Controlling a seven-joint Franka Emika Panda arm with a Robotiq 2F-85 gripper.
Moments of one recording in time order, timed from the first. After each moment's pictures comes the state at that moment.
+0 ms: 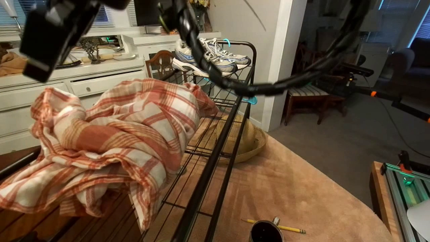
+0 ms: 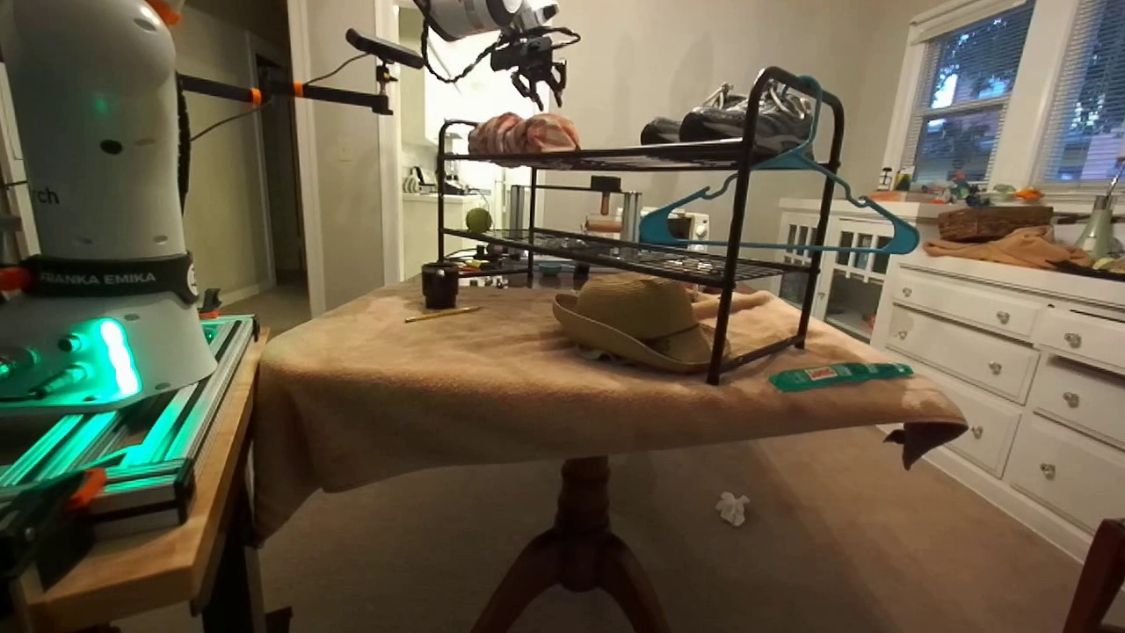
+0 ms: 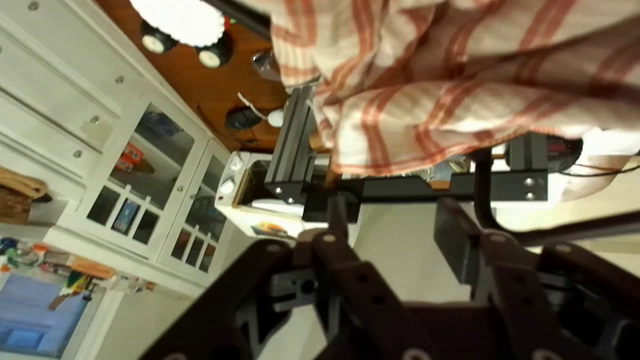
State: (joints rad) arm 0.38 0.31 0.23 -1.55 -0.19 2.65 -0.20
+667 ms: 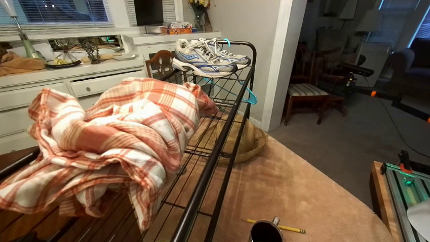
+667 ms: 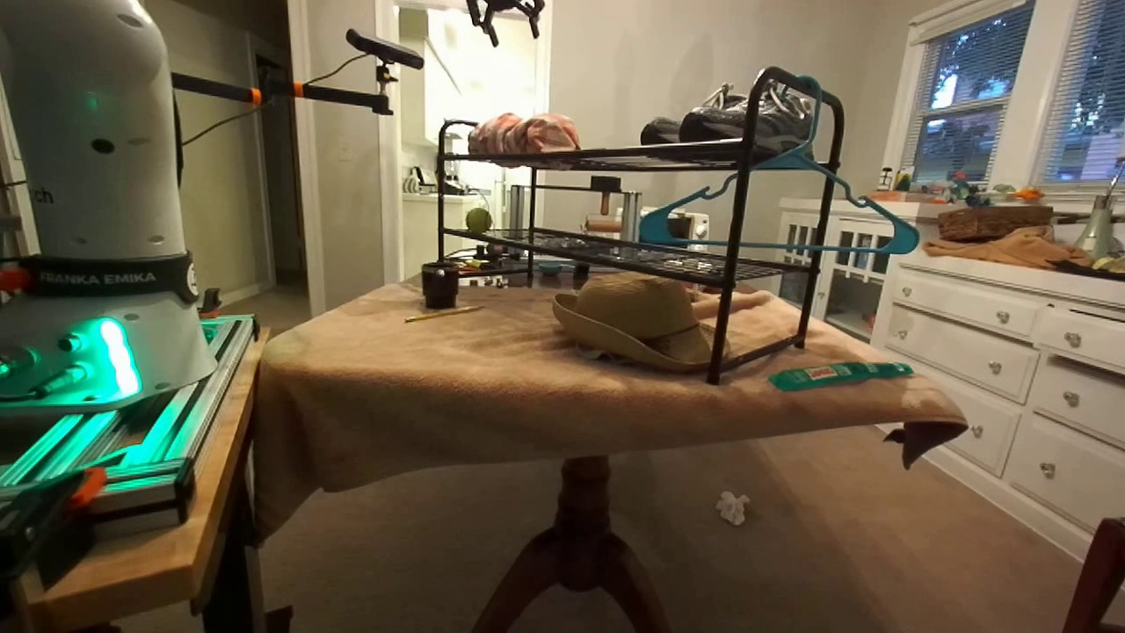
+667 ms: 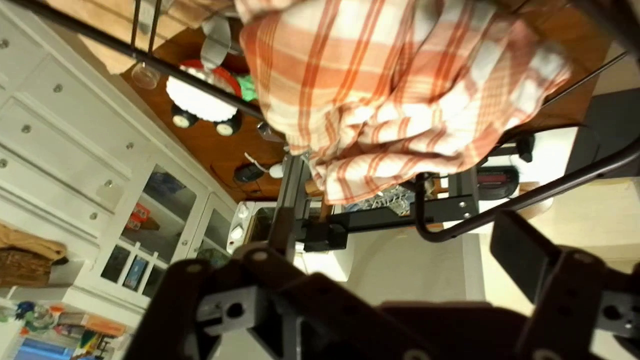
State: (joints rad) arm 0.31 -0.18 0.23 -1.86 0.06 2.34 -0.31
